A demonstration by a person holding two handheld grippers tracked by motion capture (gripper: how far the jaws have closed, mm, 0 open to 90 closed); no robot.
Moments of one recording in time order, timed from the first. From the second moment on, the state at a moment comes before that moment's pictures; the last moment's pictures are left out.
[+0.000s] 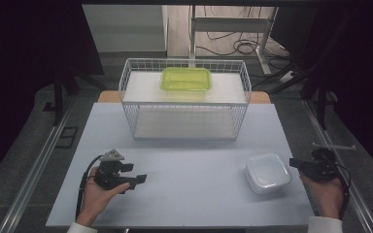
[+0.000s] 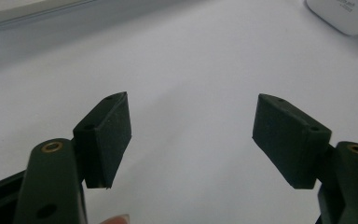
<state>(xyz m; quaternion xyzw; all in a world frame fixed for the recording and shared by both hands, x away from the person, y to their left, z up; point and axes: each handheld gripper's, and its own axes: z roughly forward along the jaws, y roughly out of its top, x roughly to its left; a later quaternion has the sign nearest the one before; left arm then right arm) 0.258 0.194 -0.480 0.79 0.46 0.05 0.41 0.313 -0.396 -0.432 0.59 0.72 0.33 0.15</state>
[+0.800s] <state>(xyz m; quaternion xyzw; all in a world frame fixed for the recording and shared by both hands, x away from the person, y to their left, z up) 0.259 0.193 -0.483 0.78 0.46 0.03 0.42 0.317 -0.382 -0.455 0.60 0.74 0.29 0.11</state>
